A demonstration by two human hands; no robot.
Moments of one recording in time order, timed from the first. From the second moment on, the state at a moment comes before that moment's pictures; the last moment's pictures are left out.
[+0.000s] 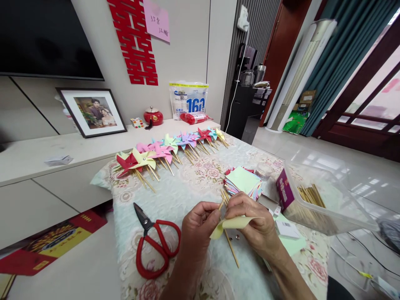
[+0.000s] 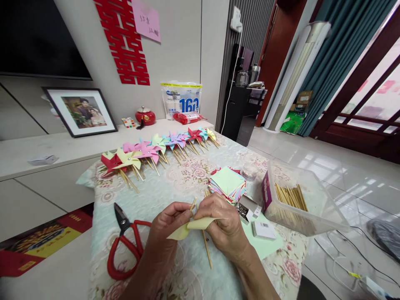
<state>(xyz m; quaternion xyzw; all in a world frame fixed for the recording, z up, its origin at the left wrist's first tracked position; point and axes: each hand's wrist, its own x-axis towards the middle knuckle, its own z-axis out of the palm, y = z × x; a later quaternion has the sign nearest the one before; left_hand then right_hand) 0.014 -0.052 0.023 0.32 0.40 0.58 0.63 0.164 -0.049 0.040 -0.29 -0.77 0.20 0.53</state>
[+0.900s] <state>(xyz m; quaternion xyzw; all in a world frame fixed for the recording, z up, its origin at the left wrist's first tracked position) 0.019 -0.062 0.032 0.39 0.37 0.60 0.59 0.161 -0.051 0.042 -0.29 -0.74 0.18 0.58</state>
